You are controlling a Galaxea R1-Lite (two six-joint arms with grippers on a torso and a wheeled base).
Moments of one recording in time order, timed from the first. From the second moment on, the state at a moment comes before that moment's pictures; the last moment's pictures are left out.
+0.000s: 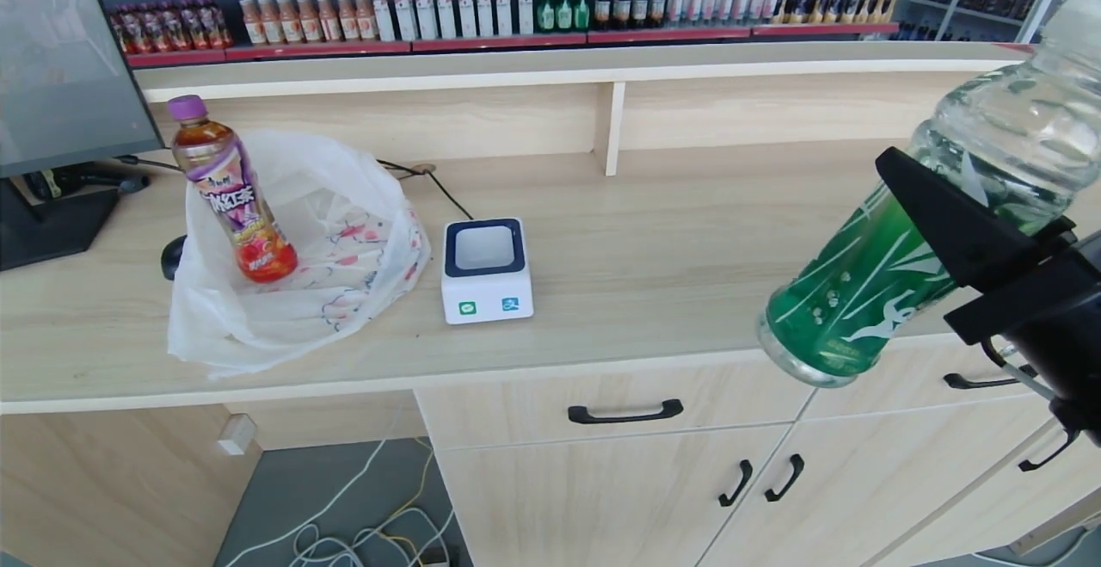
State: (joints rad) left arm 0.00 0.00 0.00 0.00 0.00 0.00; right arm 0.67 1.35 -0.36 -1.51 -0.21 -0.02
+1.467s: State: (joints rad) left arm 0.00 0.00 0.00 0.00 0.00 0.00; right arm 0.67 1.45 -0.50 -1.51 -0.19 -0.03
